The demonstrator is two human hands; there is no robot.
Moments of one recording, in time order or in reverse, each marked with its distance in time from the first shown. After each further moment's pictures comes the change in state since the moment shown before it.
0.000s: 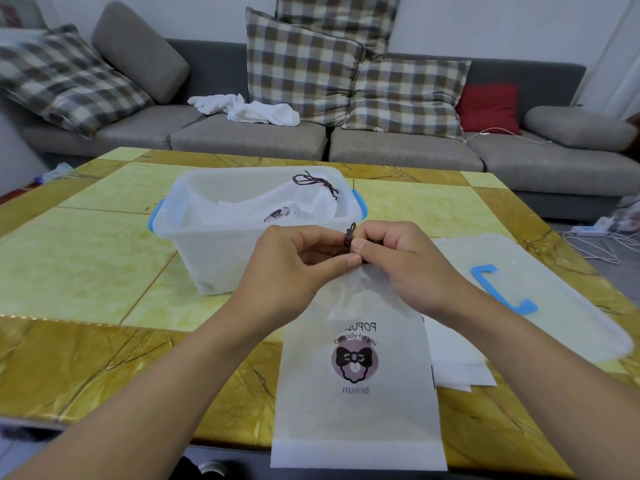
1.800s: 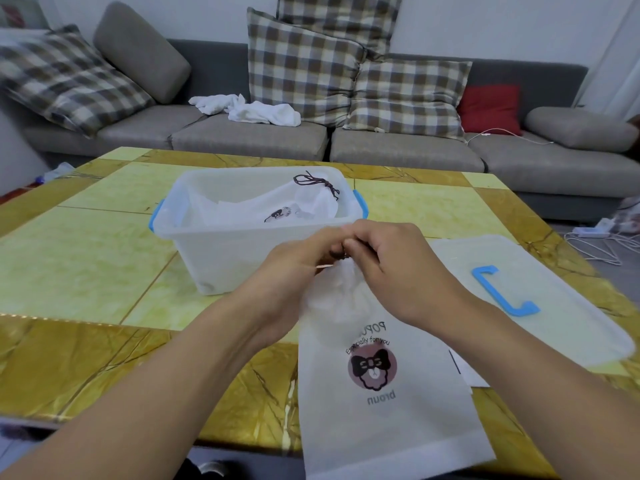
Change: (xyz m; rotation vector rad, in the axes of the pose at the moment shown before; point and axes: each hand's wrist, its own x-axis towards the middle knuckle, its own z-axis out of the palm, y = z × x) left_hand 0.002 0.008 0.003 -0.395 -0.131 -0.465; right_hand 0.000 -0.005 0.008 -0.570 0.102 -0.170
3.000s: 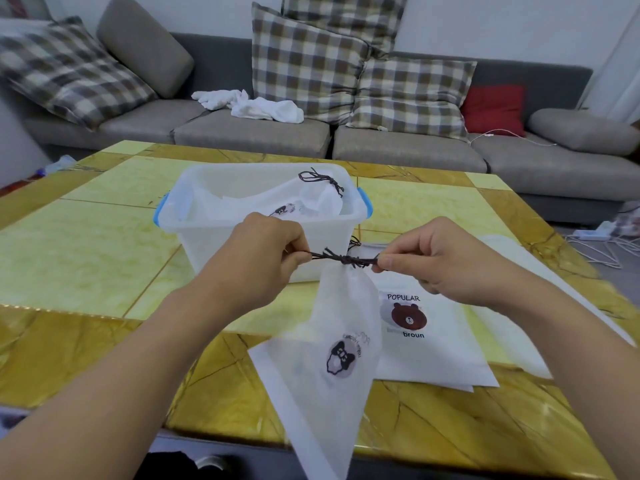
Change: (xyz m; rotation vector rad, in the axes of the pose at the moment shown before) left_hand 0.010 0.004 -0.055 1.223 0.261 0.563; right_hand -0.007 0.017 -0.049 0.306 -0.298 0.295
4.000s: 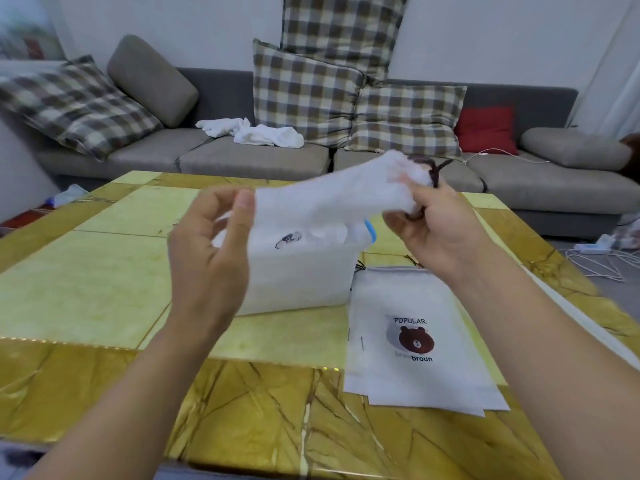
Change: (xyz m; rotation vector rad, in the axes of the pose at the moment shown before) left_hand -0.010 0.010 -0.037 -0.544 0.694 -0.052; right_hand 0.062 -0.036 -0.003 1.224 0.408 -0.043
